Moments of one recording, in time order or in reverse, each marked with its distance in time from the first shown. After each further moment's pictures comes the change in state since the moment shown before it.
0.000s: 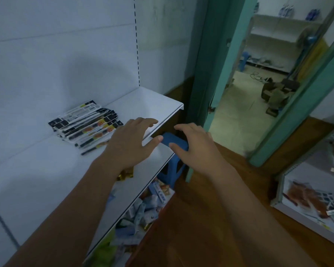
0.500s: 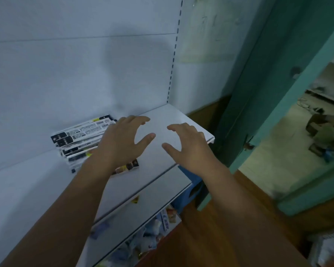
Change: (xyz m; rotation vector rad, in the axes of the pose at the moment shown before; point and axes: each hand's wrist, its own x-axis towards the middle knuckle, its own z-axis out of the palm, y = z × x) left_hand 0.107 -0.104 -0.005 0.070 0.151 -0.274; right_hand 0.200 0.014 0.058 0.113 -0.130 -0.236
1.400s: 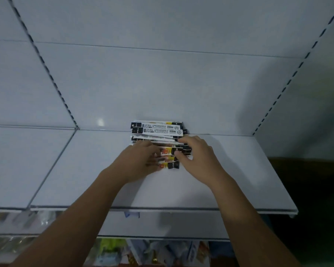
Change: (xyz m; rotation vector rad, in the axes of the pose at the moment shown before) left_hand -0.069 -0.059 0.008 0.287 -0.014 -0.471; right_hand 0.113 -0.023 0.080 0.320 -0.359 -0.457
